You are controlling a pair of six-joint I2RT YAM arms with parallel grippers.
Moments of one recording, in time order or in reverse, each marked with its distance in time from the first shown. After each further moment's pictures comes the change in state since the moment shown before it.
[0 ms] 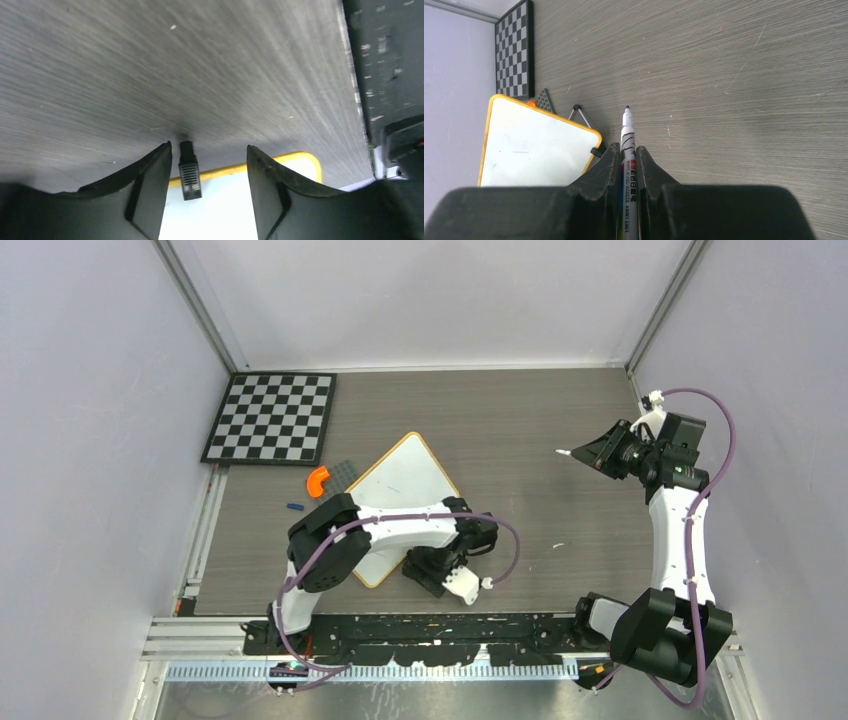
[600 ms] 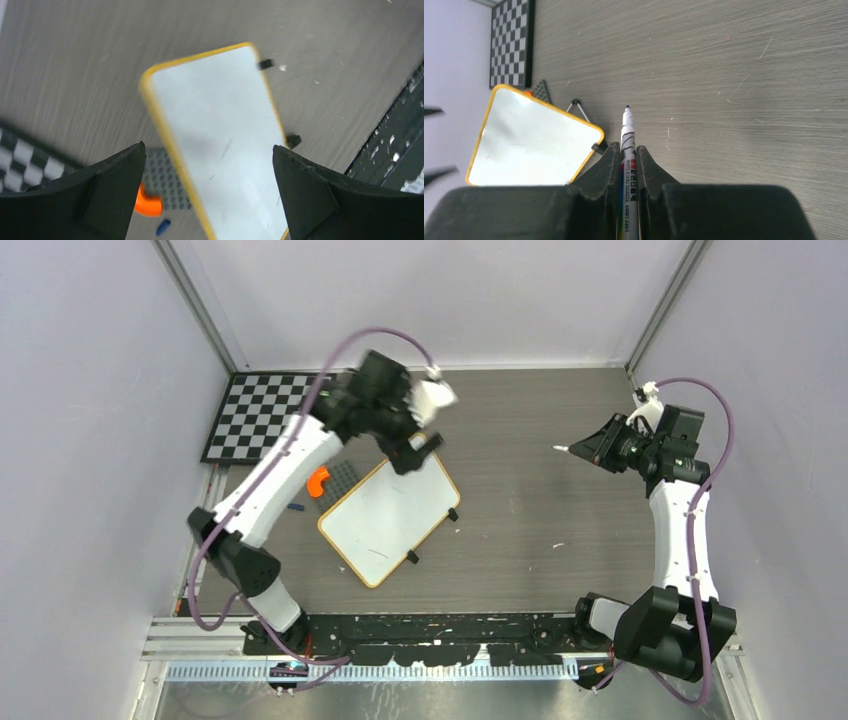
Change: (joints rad) left arm 0.414 -0.326 0.463 0.056 0.236 -0.586; right arm 0.026 0.023 0.055 -0.023 -0.006 -0.055
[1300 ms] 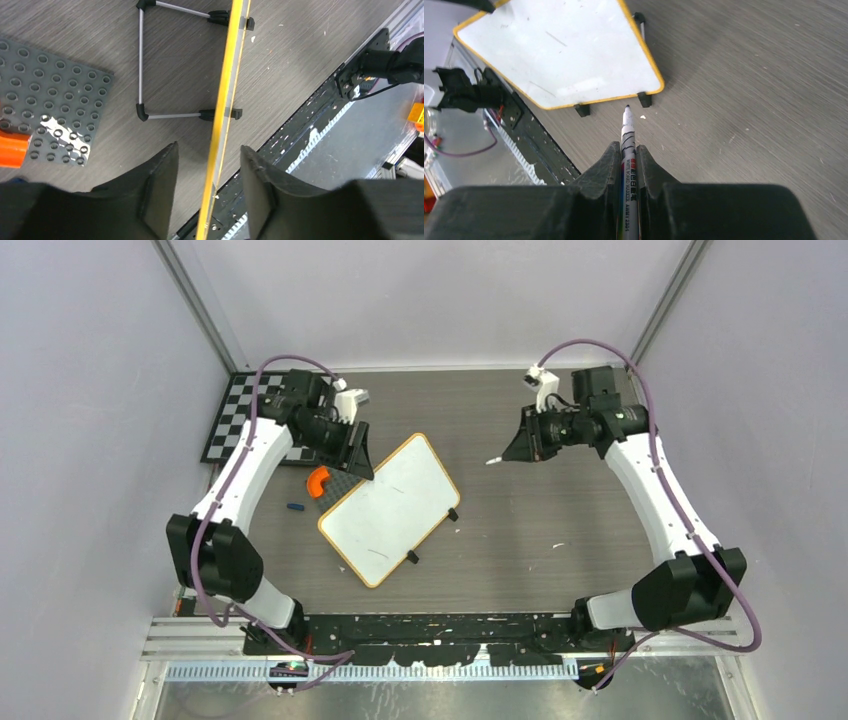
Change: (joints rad) left arm 0.532 -0.148 -0.386 0.029 0.404 -0.349; right arm 0.482 0.209 0.340 -0.305 0.007 -0.349
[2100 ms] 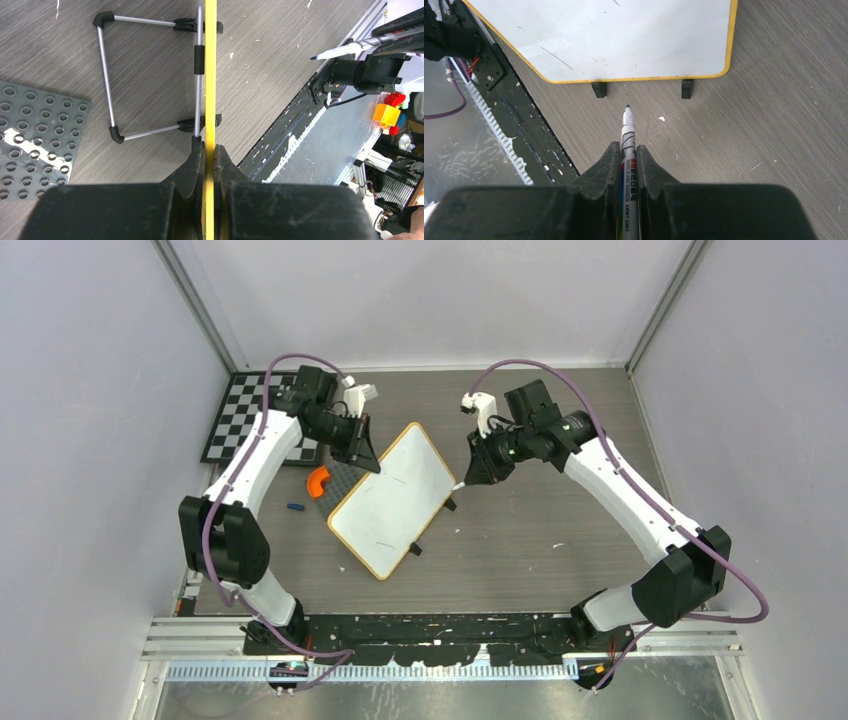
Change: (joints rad) left arm -0.009 0.103 0.029 0.055 0.104 -0.055; right arm 0.346 0.068 0.012 0.017 0.160 -0.066
